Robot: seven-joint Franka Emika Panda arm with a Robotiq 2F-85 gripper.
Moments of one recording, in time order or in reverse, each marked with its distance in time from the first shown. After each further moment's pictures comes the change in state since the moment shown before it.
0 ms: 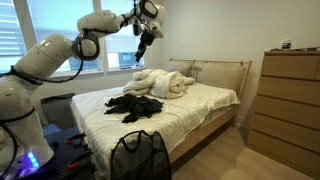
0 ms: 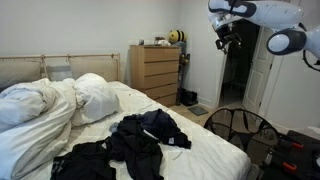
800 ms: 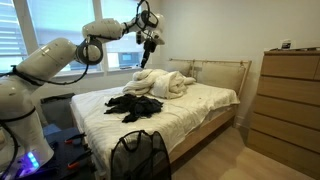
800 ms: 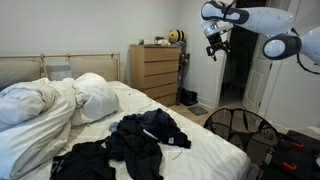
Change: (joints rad) arm 0.061 0.073 0.001 0.011 -0.007 0.151 0.033
